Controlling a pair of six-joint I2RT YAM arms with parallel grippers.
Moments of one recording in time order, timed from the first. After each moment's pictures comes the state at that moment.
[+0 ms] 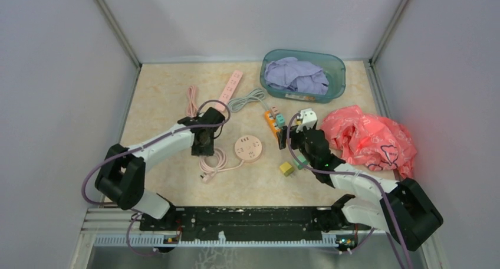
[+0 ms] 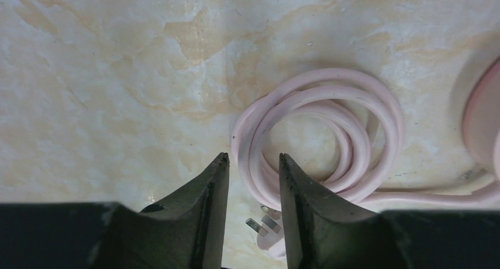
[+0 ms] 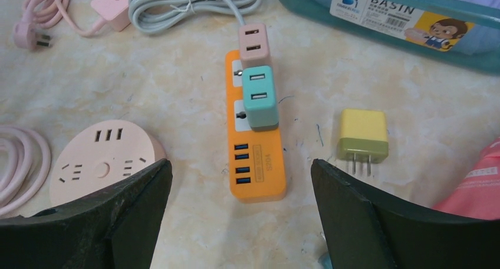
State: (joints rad) left arm -0.60 1.52 0.96 -0.79 -0.37 -0.55; right arm 0.61 1.09 0.34 0.50 0.23 0.18
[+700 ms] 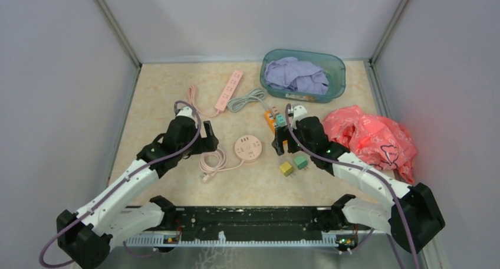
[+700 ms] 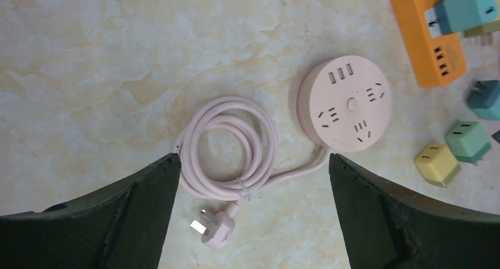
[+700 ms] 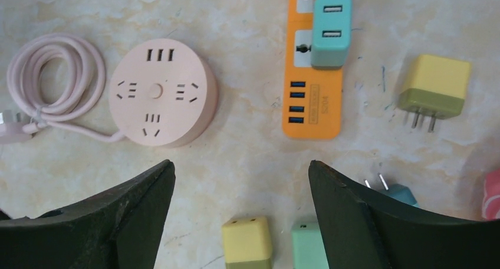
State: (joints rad) left arm -0.59 0.97 0.77 -0.54 -0.25 -0.56; right arm 0.61 1.07 0.59 -0.06 0.01 0.22
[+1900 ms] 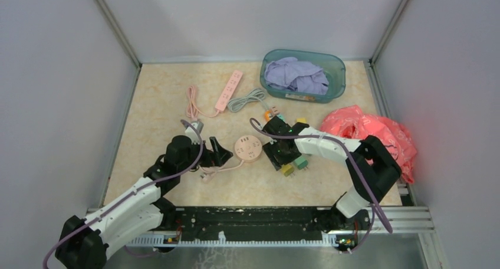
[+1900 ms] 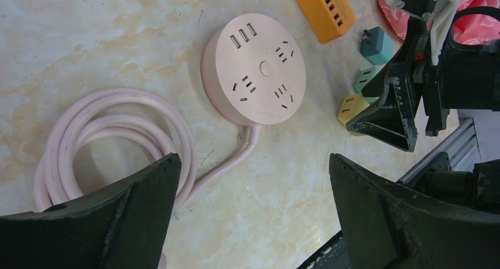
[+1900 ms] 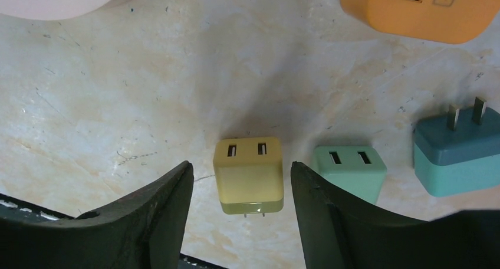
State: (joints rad) left arm -0.59 0.80 0.35 -0.01 0.12 -0.62; right arm 0.77 1.55 0.95 -0.69 0.06 0.18
